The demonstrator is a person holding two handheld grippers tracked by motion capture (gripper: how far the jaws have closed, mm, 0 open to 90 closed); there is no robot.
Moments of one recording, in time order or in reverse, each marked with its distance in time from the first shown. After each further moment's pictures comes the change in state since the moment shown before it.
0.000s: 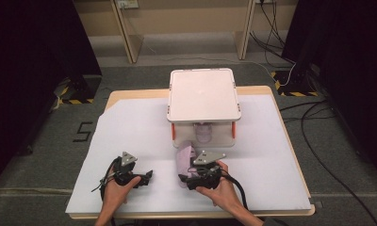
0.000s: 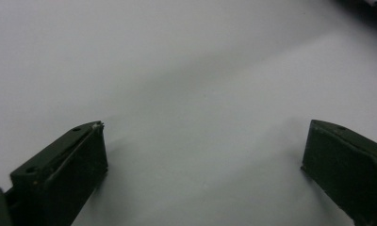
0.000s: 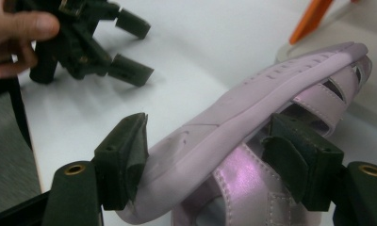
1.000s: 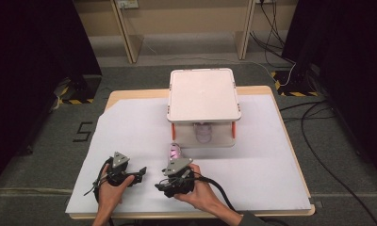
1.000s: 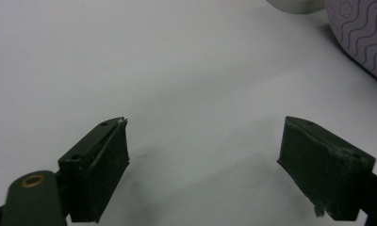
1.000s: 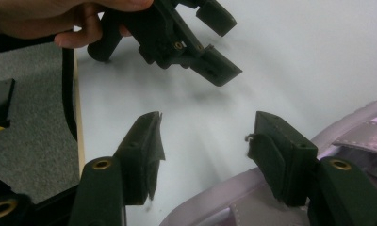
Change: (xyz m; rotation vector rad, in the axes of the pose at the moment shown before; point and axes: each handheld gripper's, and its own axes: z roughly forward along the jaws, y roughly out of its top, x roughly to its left) left arm 0.012 -0.004 -0.016 -0.076 0.022 -0.033; right arm 0.049 0.026 0.046 0.058 0.152 -0.255
